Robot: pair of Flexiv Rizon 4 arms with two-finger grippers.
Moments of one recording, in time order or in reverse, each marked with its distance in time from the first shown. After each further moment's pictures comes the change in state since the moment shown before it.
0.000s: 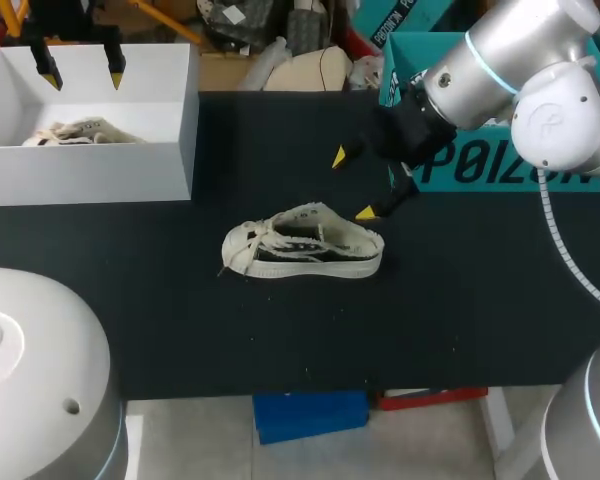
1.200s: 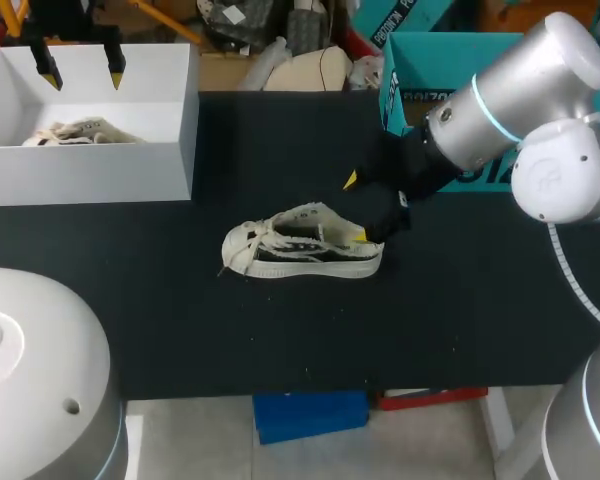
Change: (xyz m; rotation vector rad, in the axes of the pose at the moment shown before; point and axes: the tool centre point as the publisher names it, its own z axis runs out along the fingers) left arm 0.000 0.000 0.000 0.000 0.000 0.000; right arm 0.029 -0.018 0.025 0.024 -0.100 0.291
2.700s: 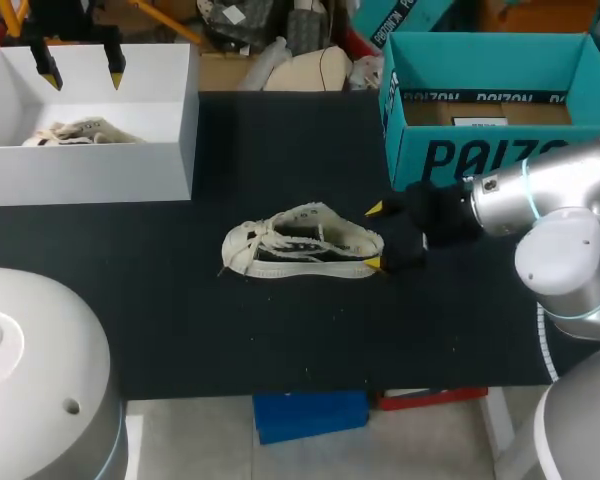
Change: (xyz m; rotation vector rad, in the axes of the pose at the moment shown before) left arm 0.000 0.000 0.000 0.000 0.000 0.000; right arm -0.012 -0.078 0.057 -0.296 -0.103 0.119
